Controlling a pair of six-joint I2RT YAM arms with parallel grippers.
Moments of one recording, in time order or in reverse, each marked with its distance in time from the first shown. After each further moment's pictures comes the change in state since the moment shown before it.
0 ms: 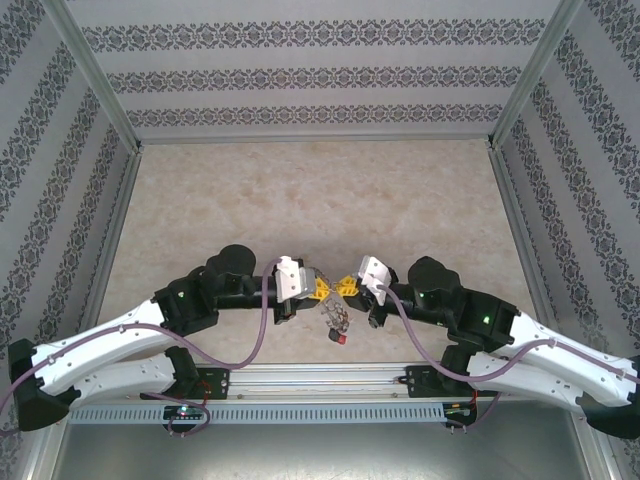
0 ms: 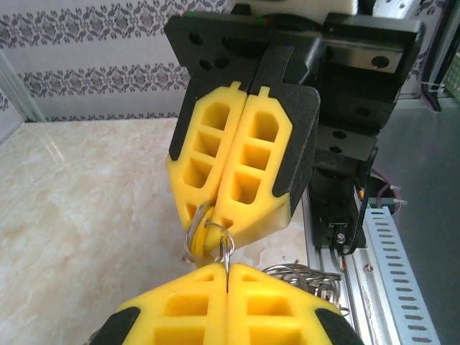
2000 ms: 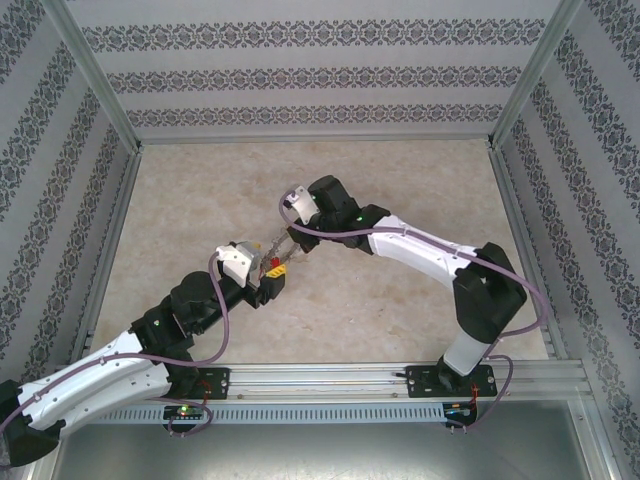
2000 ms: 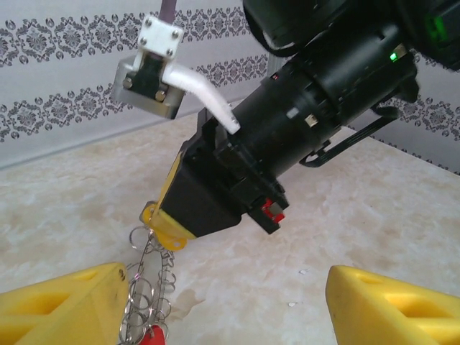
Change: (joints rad) left arm 0.098 -0.335 -0.328 0.134 -0.603 -0.324; right arm -0.335 1.008 0.516 0.116 -0.179 0.115
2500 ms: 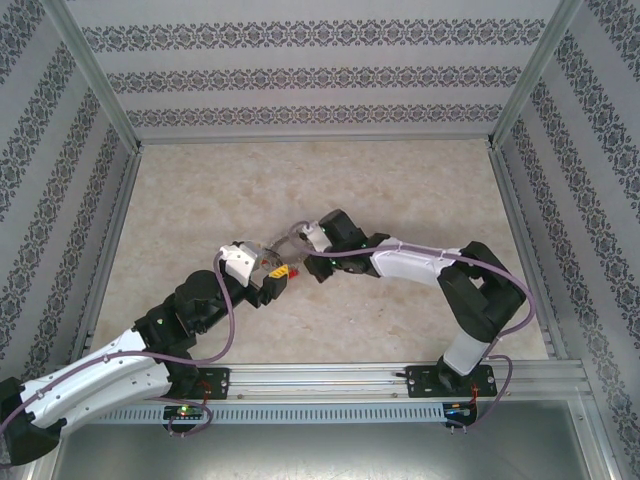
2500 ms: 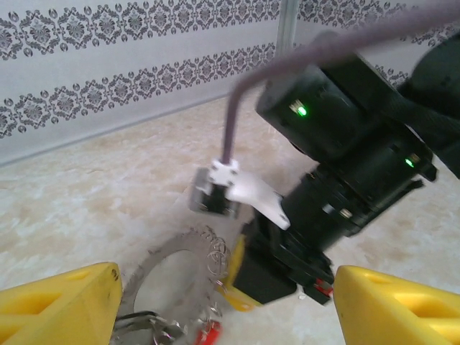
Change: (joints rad) left arm 0.007 0.030 -0.001 0.000 -0.011 0.018; right arm -0.006 -0.018 -0.348 0.160 -0.023 0.084
